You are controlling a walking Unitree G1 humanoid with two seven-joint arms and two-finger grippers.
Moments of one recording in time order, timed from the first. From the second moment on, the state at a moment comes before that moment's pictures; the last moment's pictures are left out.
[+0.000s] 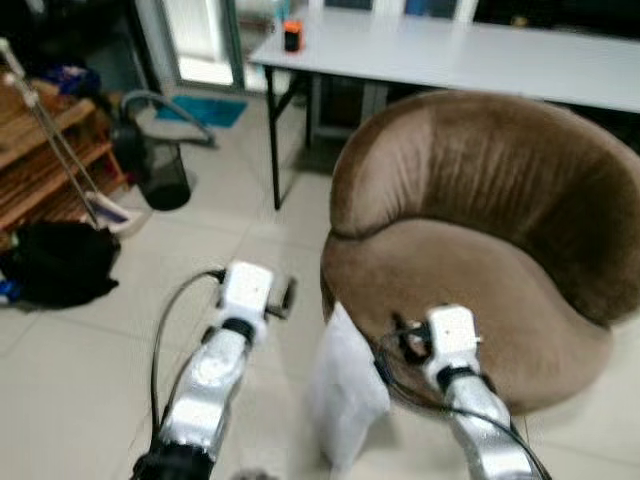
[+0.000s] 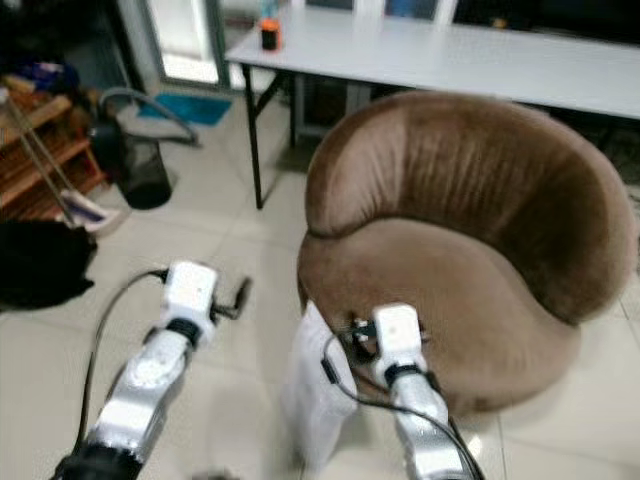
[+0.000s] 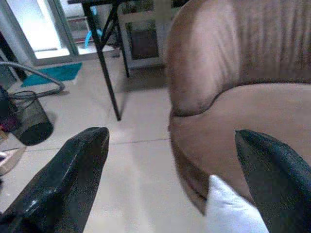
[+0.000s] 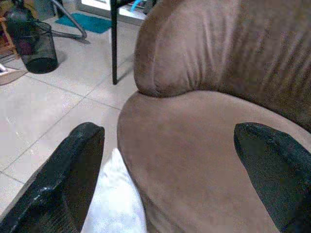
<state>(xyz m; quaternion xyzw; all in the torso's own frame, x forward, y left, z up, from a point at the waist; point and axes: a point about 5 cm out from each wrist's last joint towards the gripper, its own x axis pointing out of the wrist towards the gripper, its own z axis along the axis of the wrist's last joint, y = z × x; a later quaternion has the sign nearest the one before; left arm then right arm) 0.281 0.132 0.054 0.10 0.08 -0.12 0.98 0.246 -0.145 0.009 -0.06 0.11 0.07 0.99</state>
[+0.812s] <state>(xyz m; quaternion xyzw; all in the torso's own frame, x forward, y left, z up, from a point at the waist) 0.287 0.152 0.053 0.13 0.09 -0.11 0.98 0.269 -0.133 0.025 -0.08 0.08 0.10 0.99</state>
